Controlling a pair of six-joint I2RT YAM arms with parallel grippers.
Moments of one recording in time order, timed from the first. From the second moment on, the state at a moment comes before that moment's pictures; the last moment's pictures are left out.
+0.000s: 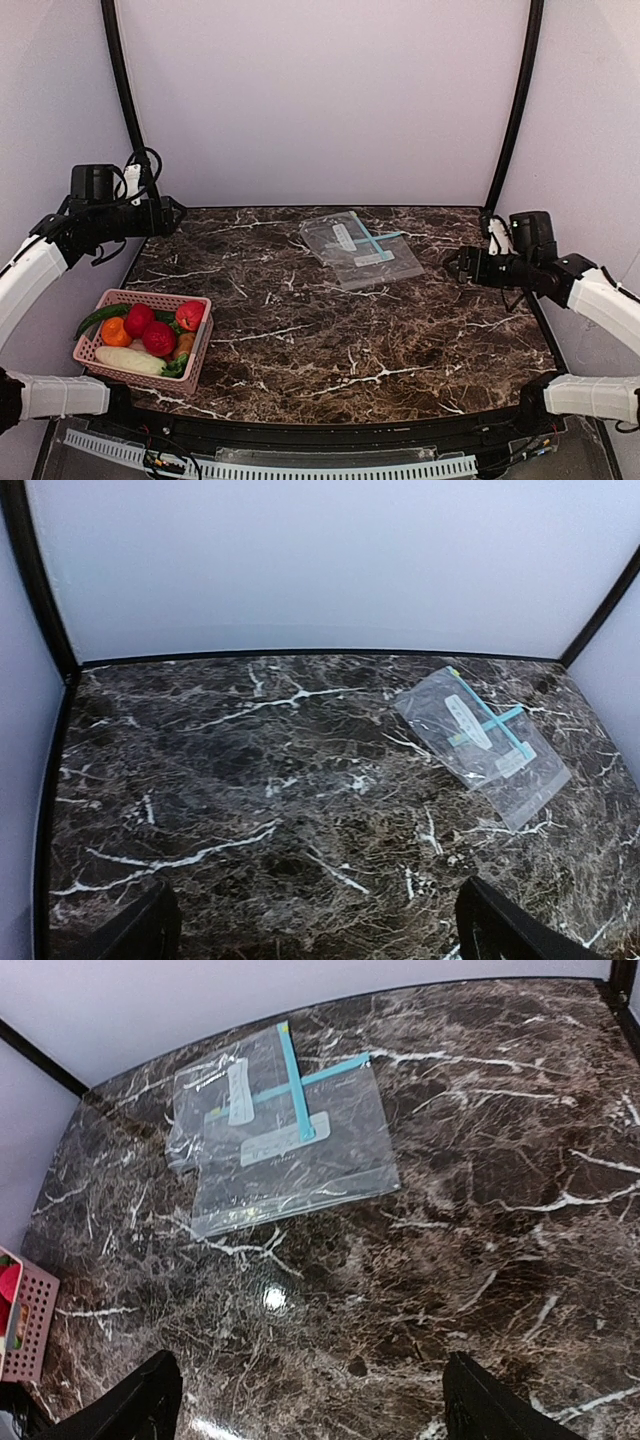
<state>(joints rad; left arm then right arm) -0.15 0.99 1.03 -0.50 0.10 -0.16 0.25 0.91 0.70 -0.40 -0.21 0.36</state>
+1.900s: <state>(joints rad) -0.12 1.07 0.95 -0.47 0.20 -0.18 0.70 2.37 1.86 -0.35 0.02 0.07</state>
